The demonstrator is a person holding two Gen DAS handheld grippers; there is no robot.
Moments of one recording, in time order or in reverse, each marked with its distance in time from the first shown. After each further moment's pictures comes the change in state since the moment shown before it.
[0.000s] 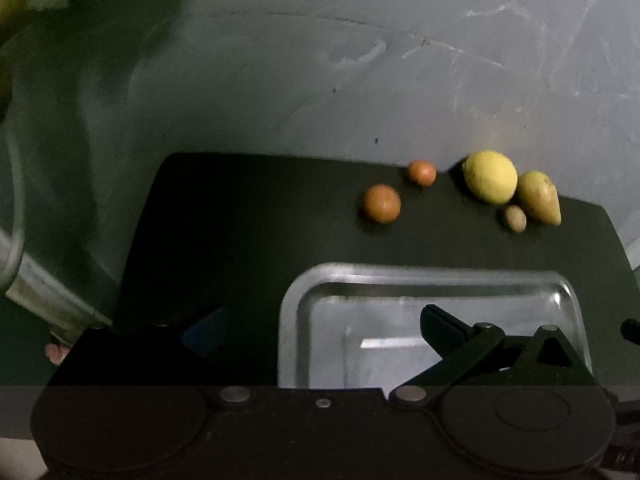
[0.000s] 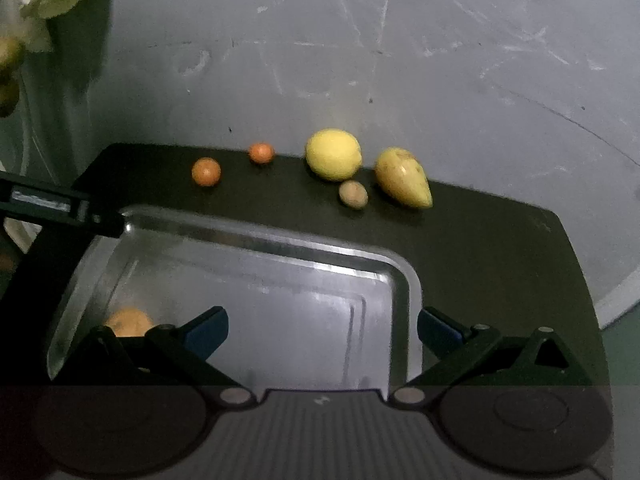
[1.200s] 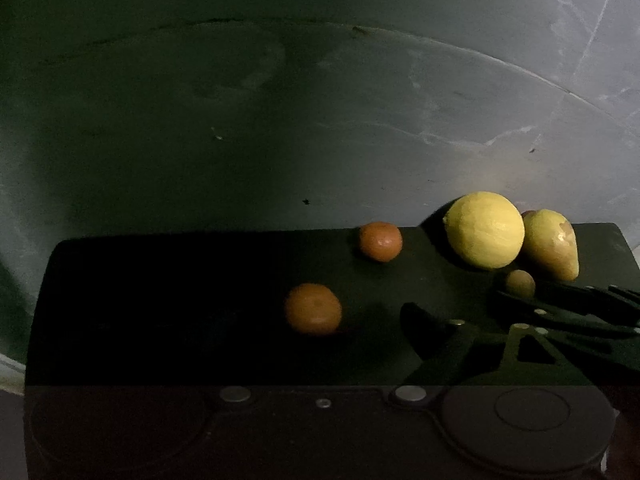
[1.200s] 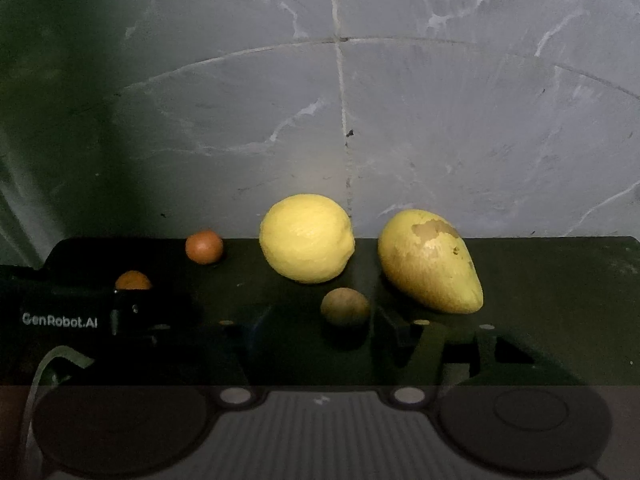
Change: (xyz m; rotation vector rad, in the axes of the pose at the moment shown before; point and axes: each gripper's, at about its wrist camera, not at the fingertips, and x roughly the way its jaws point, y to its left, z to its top) left arm 0.089 -0.053 0.060 0.086 -0.027 -0.041; right arm 0.124 -0.048 0.066 0.151 -0.056 0.124
